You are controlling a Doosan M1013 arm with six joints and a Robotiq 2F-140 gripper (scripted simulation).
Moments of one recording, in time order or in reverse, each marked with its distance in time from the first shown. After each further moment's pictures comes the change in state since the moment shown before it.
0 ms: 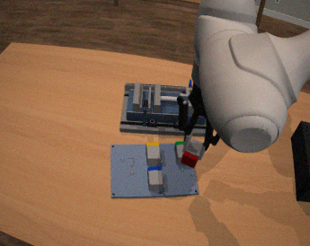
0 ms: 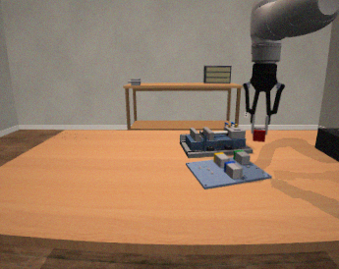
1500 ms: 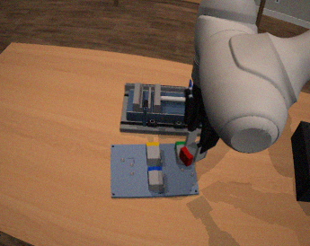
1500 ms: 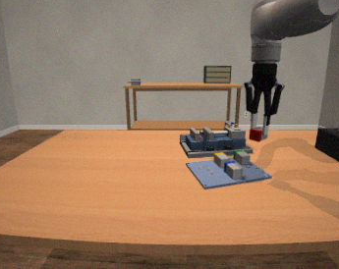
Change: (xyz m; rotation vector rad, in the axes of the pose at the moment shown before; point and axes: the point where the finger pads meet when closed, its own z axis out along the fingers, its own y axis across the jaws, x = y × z) arm 0.000 0.000 0.000 -0.001 -0.001 0.547
